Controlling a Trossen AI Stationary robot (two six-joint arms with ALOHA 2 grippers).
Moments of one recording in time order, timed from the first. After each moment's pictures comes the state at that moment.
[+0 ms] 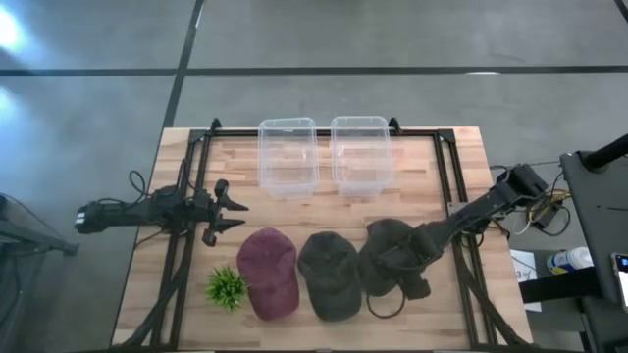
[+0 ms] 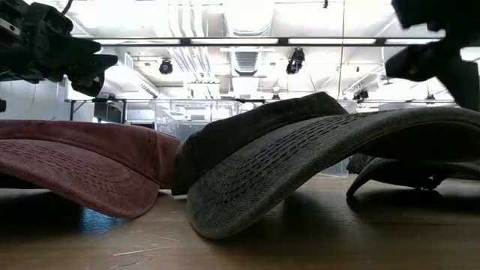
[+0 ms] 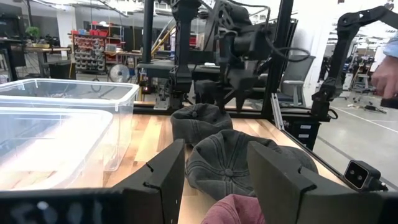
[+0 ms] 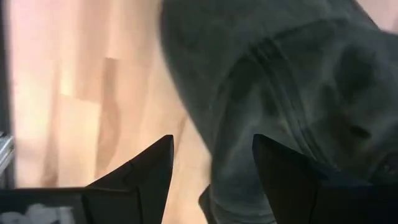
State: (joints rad) left arm 0.03 0.00 0.01 0.04 0.13 -0.09; right arm 0.49 1.55 1.07 -1.00 -0.11 0.33
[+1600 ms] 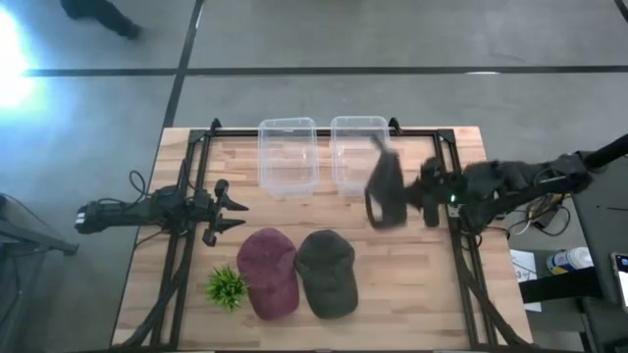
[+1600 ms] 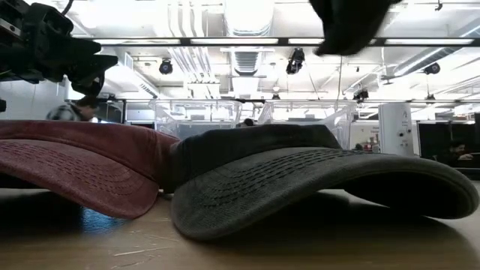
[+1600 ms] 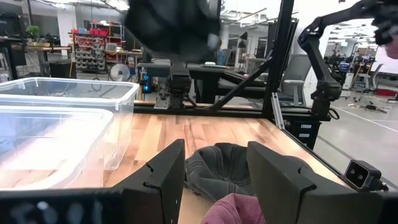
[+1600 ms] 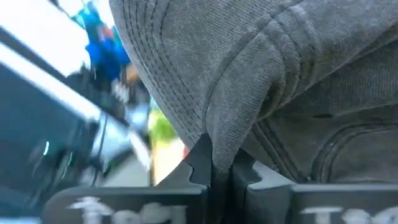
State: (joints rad) left arm 0.03 0.01 0.01 0.03 0.13 -0.09; right arm 0.23 0.84 1.03 -0.44 0.33 0.74
